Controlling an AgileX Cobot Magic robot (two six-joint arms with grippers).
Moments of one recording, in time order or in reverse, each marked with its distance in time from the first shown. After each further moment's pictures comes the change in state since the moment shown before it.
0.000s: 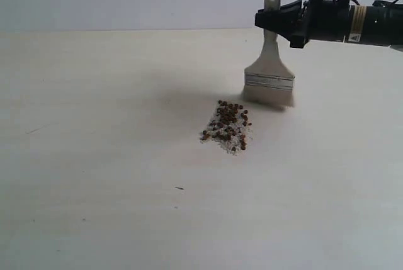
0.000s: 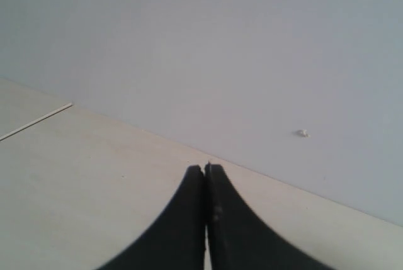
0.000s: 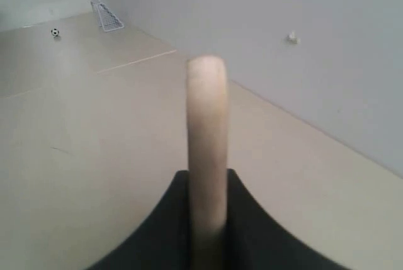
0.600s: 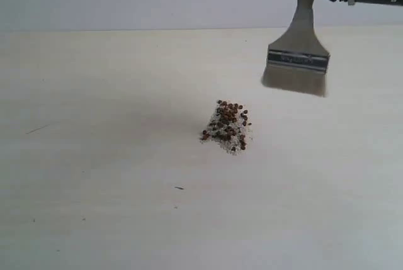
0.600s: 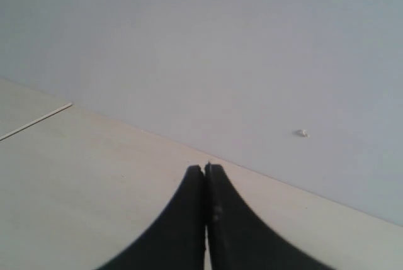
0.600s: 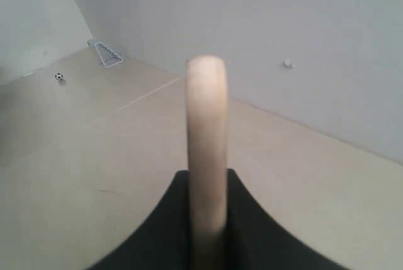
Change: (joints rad) left arm 0.000 0.000 0.000 0.000 0.000 0.000; right arm -0.086 -0.305 0.169 -0.058 -0.001 0.312
